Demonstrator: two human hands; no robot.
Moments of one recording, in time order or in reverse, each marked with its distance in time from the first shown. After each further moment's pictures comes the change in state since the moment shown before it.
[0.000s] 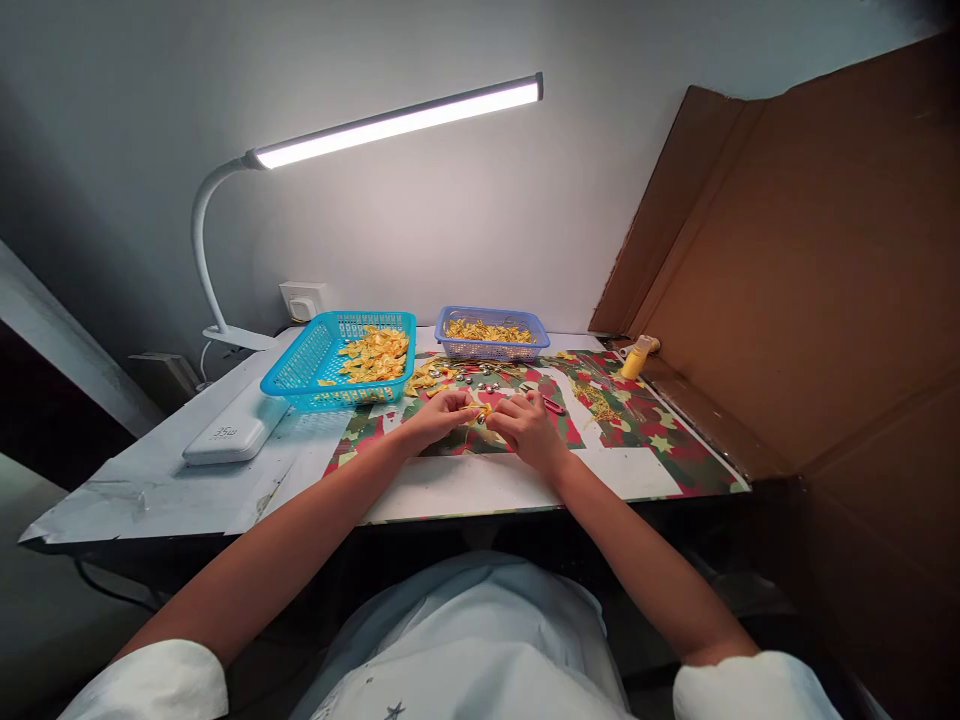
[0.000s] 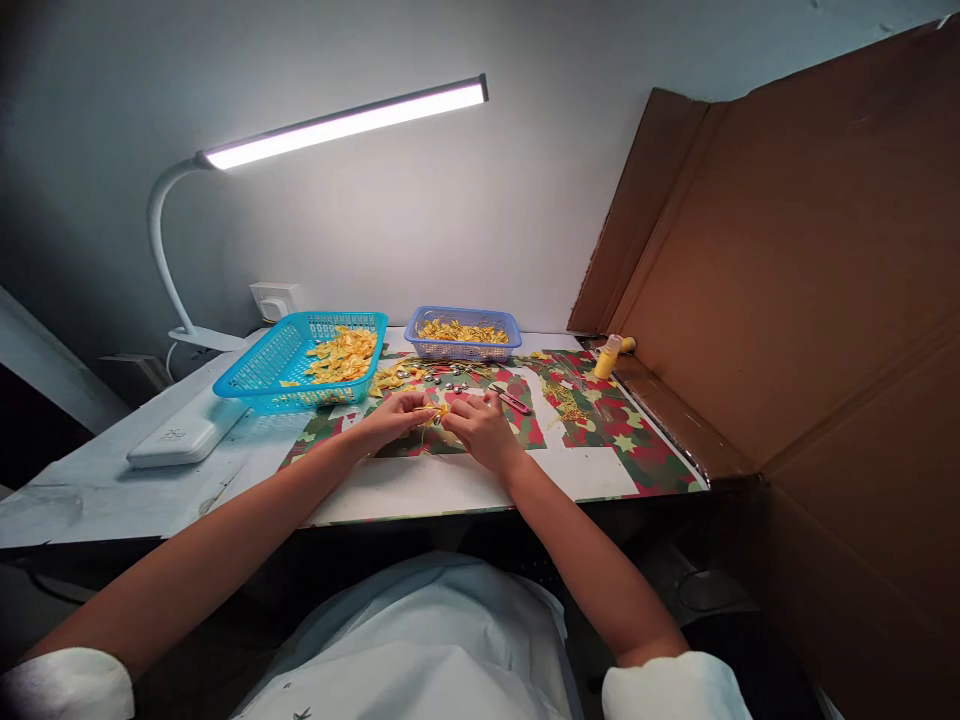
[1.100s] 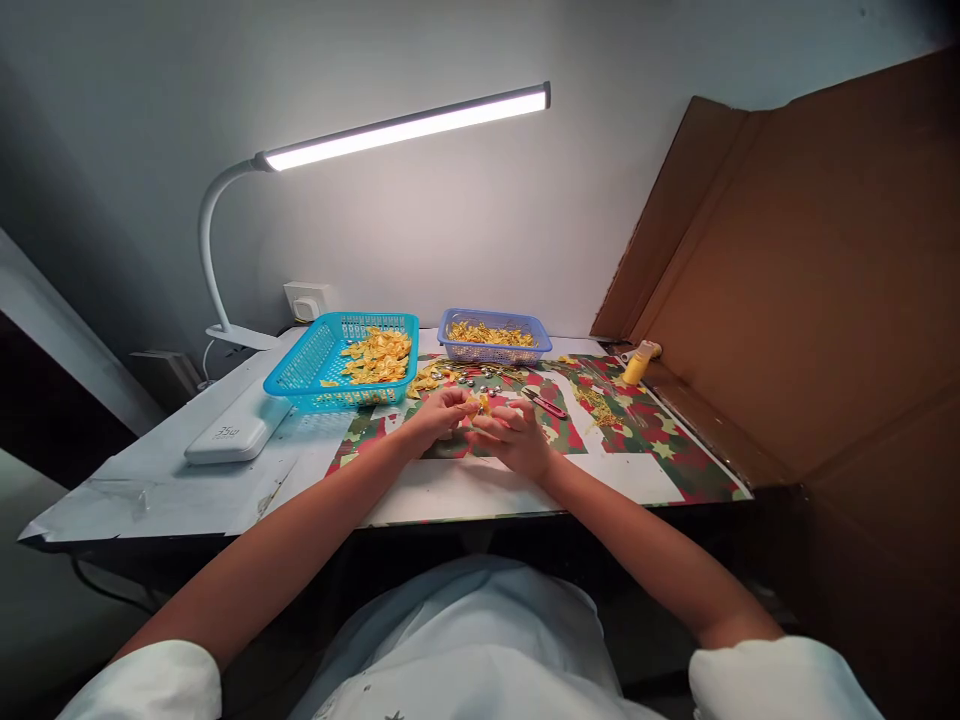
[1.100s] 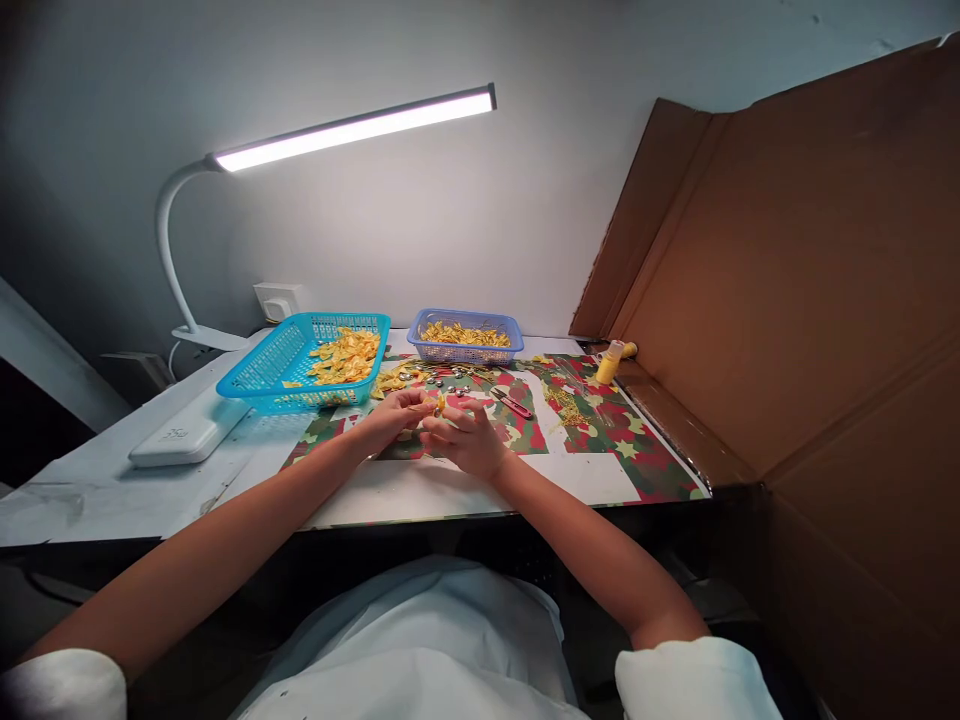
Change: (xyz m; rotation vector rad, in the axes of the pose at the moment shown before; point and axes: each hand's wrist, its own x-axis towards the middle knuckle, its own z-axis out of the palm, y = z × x) left_hand 0.001 -0.004 -0.001 -0.130 0.162 -0.042; right_hand 0.006 -0.006 0.022 0.314 0.046 -0.037
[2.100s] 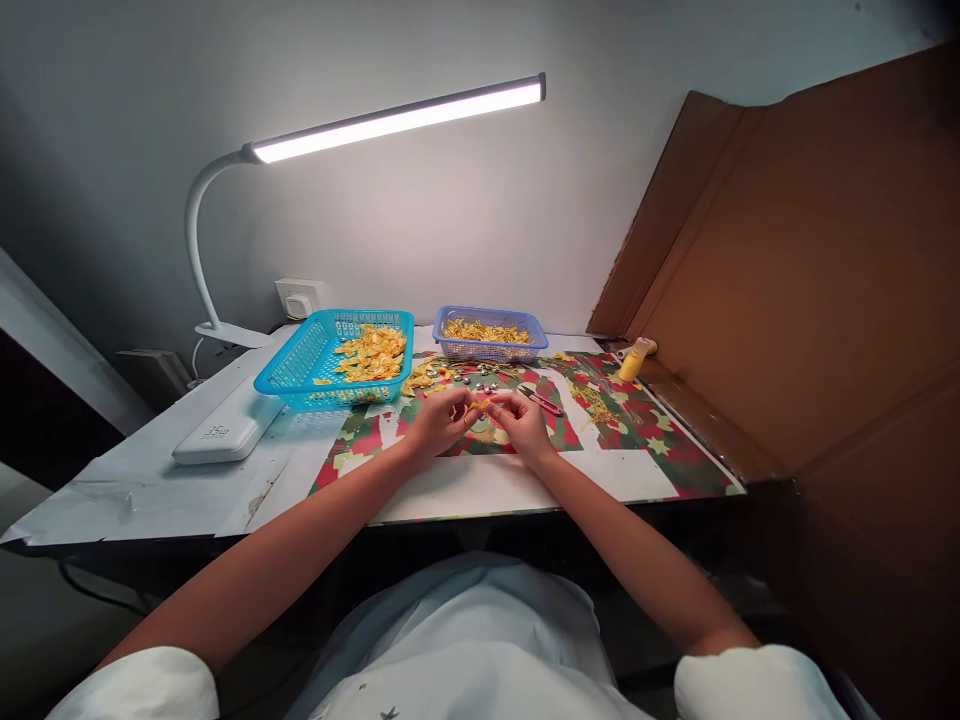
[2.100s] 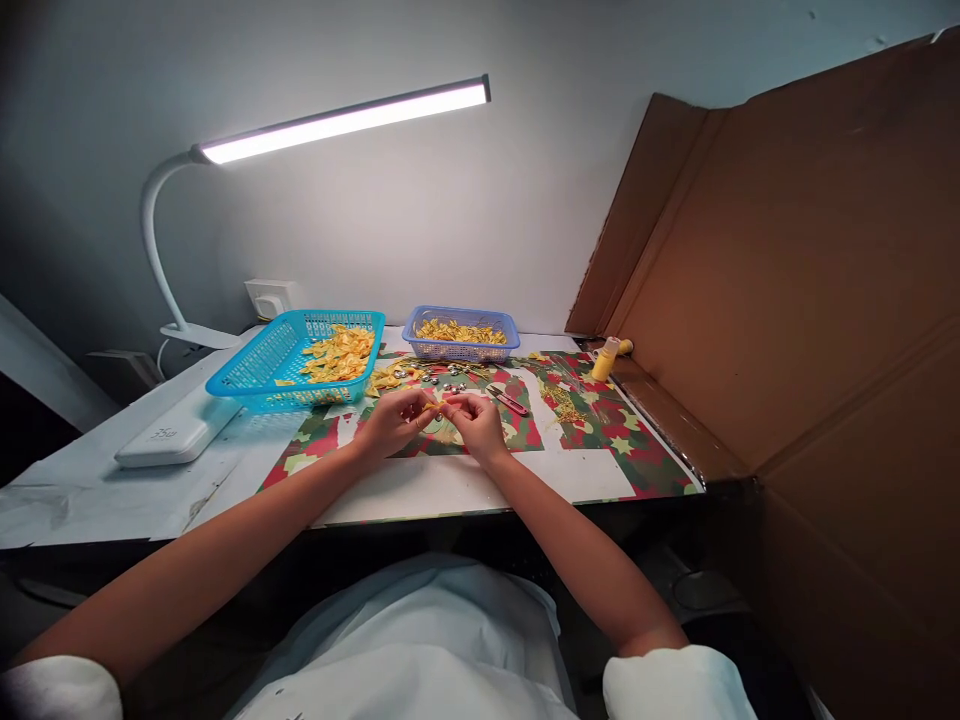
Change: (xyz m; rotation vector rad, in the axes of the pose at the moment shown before) left_hand -0.010 0.005 0.015 0.390 0.114 0.427; right_hand 0.008 0.000 0.004 0.835 0.386 0.750
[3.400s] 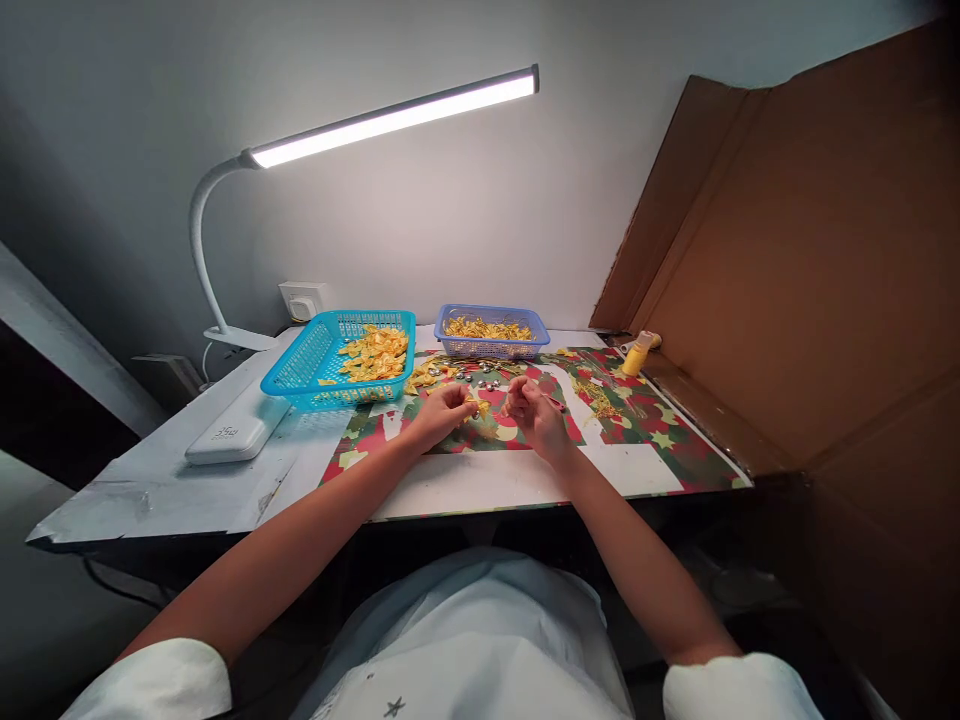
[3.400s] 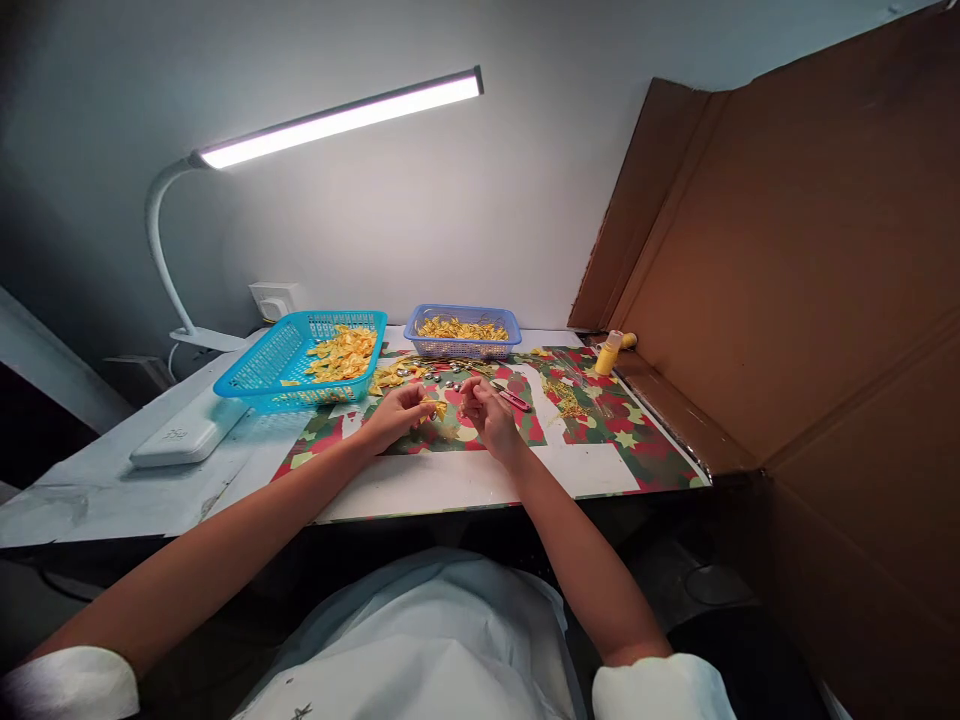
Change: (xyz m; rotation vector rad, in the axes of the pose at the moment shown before) left_hand 0.006 -0.010 0.000 -0.199 -0.075 -0.265; right_hand -0.004 -0.027 -0.018 0.522 -0.182 0.101
